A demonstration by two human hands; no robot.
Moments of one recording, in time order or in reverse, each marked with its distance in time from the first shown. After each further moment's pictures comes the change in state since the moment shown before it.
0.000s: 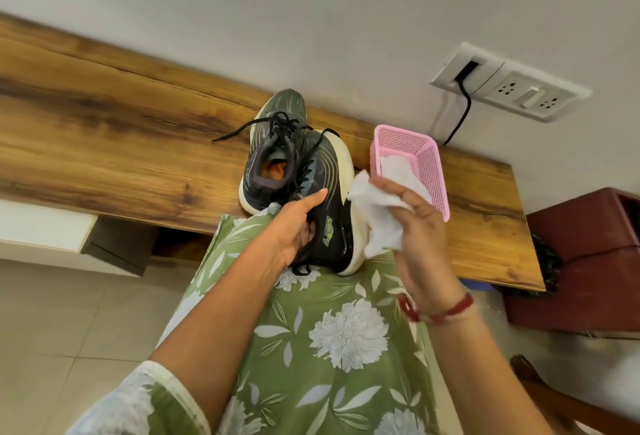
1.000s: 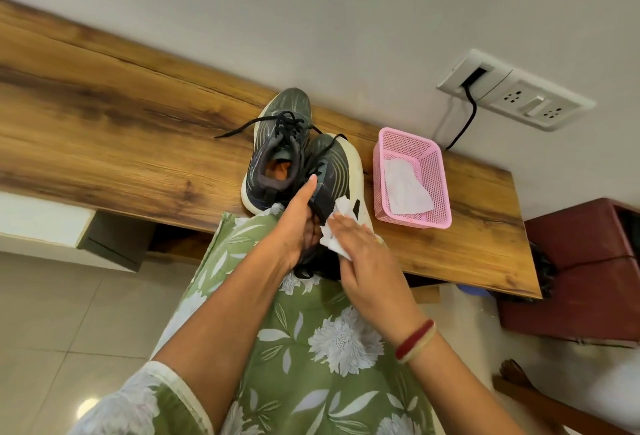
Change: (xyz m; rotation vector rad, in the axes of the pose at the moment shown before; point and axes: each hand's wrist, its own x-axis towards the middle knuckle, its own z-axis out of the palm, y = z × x) left_hand 0.001 0.004 0.002 0.025 -0.026 -0.019; right_hand -0.024 0.036 0.017 -1.236 -0.397 -0.438
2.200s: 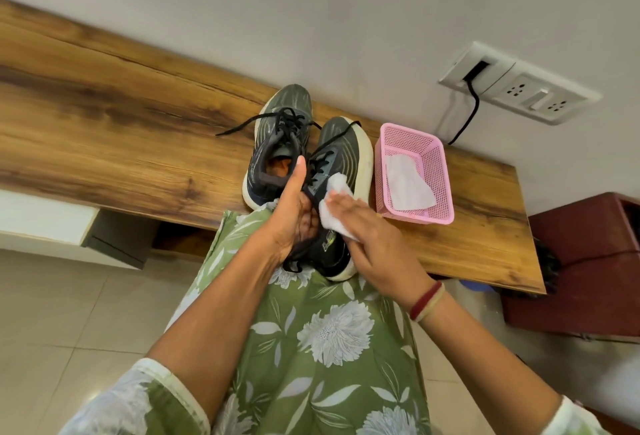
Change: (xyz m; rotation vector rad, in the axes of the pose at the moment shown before) left_hand -0.005 0.008 -0.014 0.151 -0.082 0.124; right_hand 0.022 0.034 -0.005 0.030 0.037 -0.258
